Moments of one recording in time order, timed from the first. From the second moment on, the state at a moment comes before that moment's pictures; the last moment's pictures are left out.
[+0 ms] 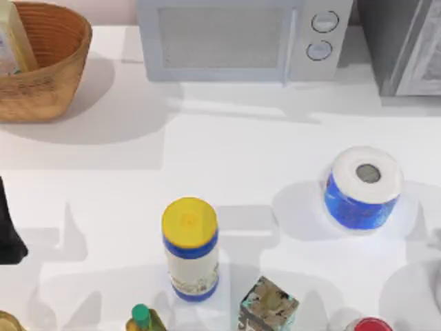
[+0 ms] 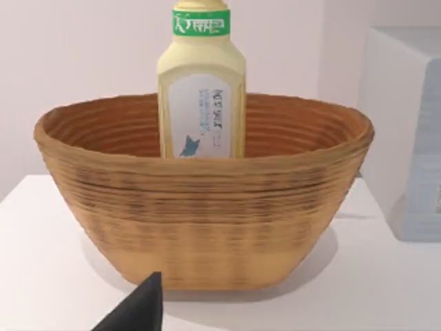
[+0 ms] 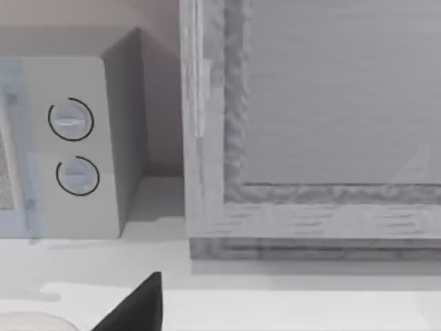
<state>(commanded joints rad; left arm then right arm) 0.00 0.00 0.00 0.00 0.00 0.00 0.00 0.00 0.00 0.00 0.00 0.00</state>
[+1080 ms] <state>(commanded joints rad) 0.07 1.07 0.44 0.64 0.09 0.01 0.00 0.00 0.00 0.00 0.00 0.00</state>
